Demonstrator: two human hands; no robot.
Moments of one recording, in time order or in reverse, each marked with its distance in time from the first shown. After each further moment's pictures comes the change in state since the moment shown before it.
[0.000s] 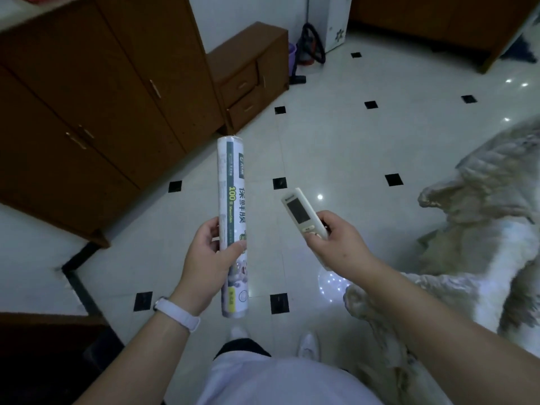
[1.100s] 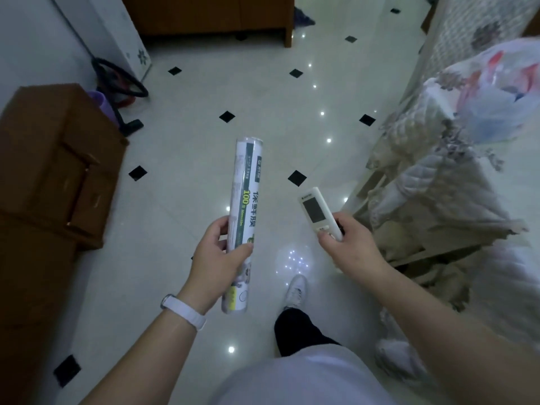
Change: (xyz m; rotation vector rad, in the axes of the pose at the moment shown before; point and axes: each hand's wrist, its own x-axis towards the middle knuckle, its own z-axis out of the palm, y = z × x) left_hand 0.425 0.095 0.215 0.274 -0.765 0.078; right_hand 0.274 0.011 -0.112 0.144 0.739 0.450
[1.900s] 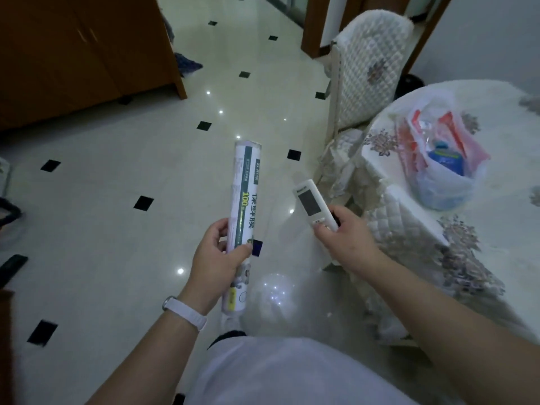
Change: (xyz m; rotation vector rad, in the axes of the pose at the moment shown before) left_hand 0.426 0.175 0.136 0.058 -0.423 0.064; right_hand 0.356 -0.090 -0.115 0.035 0.407 0.216
